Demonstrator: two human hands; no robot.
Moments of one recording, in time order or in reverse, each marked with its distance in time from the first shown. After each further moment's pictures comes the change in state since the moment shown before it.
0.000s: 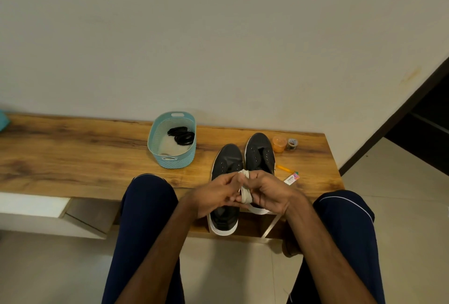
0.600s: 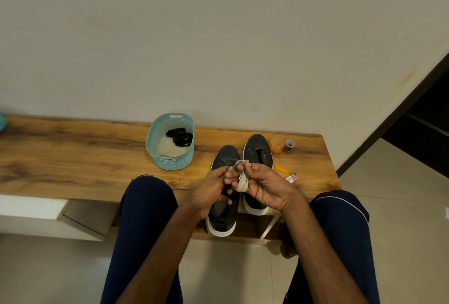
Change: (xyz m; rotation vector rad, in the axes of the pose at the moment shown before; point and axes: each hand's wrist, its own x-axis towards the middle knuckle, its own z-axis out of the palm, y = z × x) left_hand -0.002 0.007 0.012 -0.003 0.337 0.065; right_hand 0.007 -0.005 -0.004 0.280 -0.142 -0.147
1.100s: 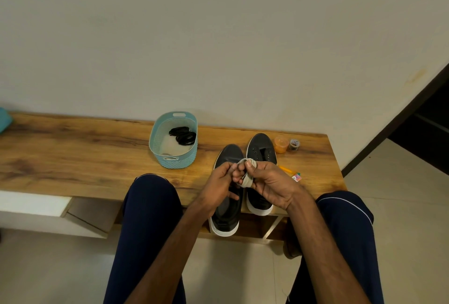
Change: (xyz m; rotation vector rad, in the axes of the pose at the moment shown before) left_hand 0.003 0.003 0.009 0.074 0.120 0.052; right_hand -0.001 -0.003 0.000 -0.222 0.175 -0.060
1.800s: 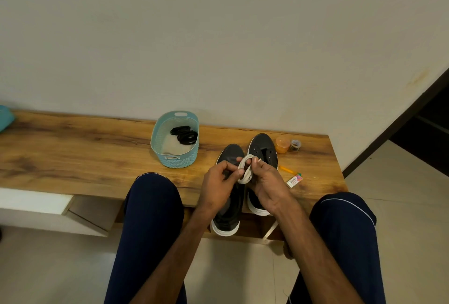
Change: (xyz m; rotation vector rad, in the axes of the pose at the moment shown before) left_hand 0.007 -0.017 0.001 0.203 0.239 0.224; right_hand 0.011 0.022 0.018 0.122 0.360 -0.113
